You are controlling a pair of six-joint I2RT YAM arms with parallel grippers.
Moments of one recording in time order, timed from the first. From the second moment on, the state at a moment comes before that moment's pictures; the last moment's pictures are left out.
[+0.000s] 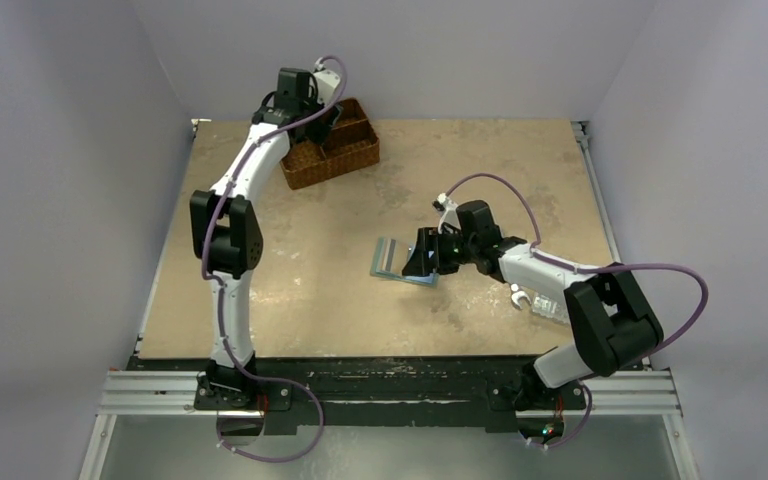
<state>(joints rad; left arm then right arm) -0.22 2.18 2.08 -0.50 -0.11 0.39 0.47 1.49 0.74 -0.01 -0.51 0.45</state>
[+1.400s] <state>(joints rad) -0.10 2.48 2.35 -0.55 0.01 0.75 0.47 1.59 0.88 -0.27 -0.45 0.39</state>
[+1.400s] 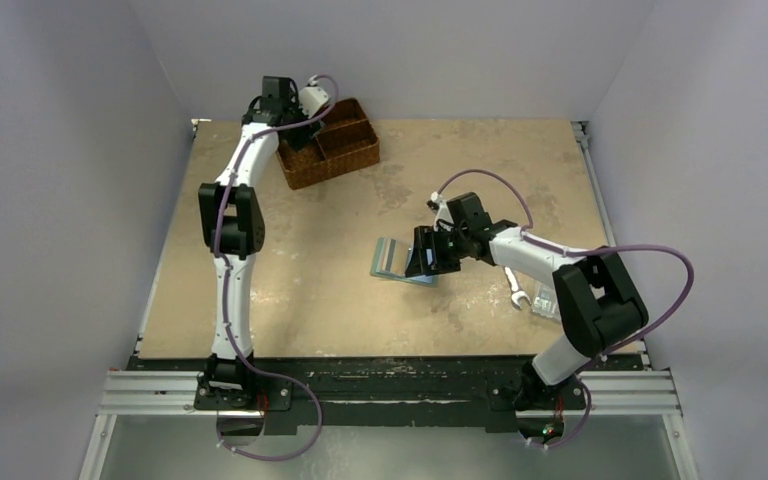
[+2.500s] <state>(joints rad) -0.09 2.55 2.37 -0.46 -0.01 0.75 0.47 1.63 0.92 -0.28 -0.45 0.38</state>
